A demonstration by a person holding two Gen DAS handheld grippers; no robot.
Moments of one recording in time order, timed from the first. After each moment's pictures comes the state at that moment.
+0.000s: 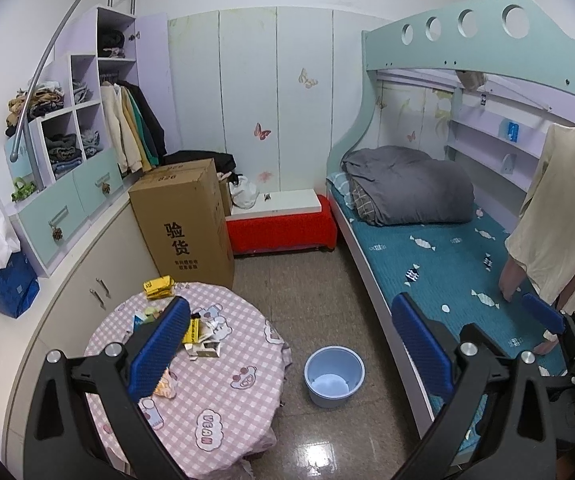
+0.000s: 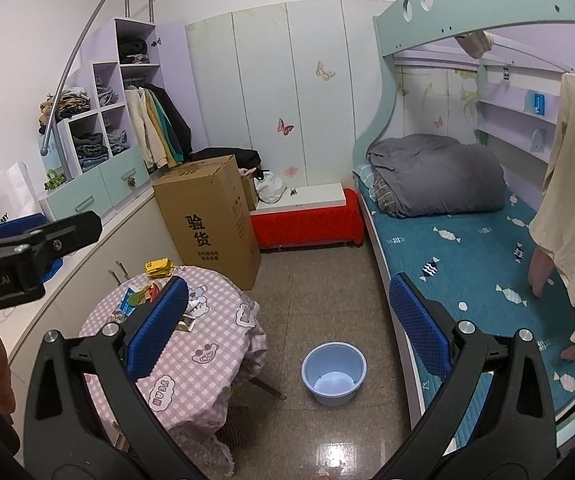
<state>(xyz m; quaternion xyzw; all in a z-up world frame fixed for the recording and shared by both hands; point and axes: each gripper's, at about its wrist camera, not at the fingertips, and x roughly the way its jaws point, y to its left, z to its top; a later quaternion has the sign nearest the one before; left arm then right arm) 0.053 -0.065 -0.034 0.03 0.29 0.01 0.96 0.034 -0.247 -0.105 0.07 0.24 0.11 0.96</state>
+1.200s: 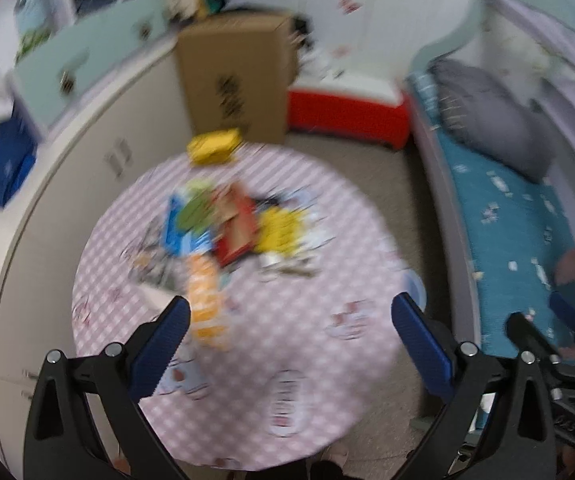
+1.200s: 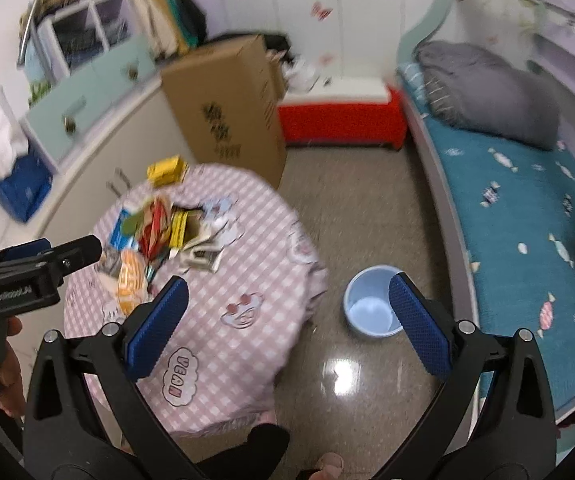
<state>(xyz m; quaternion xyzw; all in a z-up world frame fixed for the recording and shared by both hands) 0.195 0.163 -0.221 -0.07 0.51 0.10 0.85 0.193 -0.055 -0.240 0.01 0.45 0.15 0.88</state>
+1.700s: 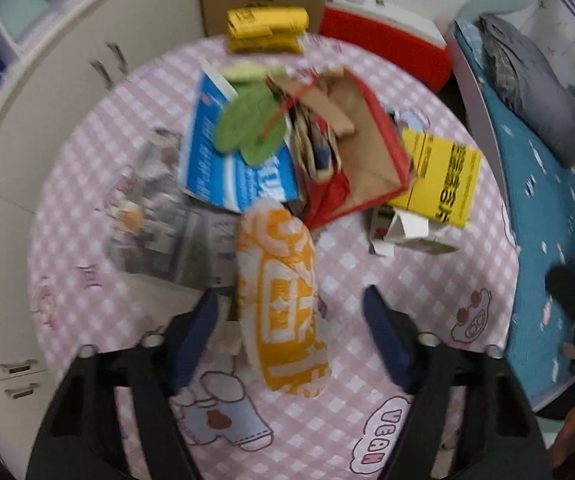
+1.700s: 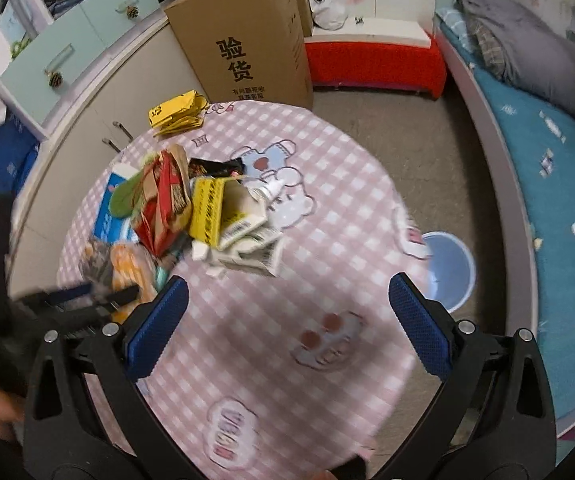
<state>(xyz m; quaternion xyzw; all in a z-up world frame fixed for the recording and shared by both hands) 0.250 0.273 -0.371 -0.12 0.61 0.08 0.78 0.275 0.062 -0.327 0.05 0.52 0.17 0.83</state>
